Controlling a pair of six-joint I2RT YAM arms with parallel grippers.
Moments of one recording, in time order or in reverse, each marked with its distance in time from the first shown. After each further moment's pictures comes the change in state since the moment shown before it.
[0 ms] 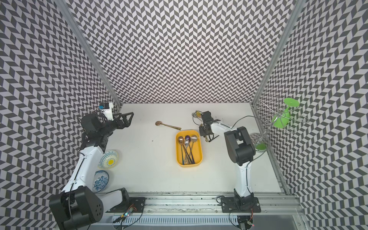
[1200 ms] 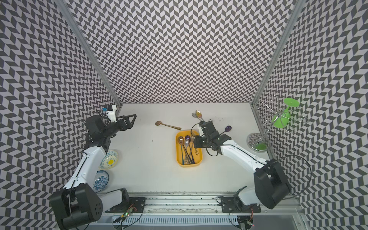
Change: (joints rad) left arm -0.036 0.020 -0.057 0.043 0.007 -0.060; right arm 0.201 -0.623 -0.415 0.036 -0.284 0.369
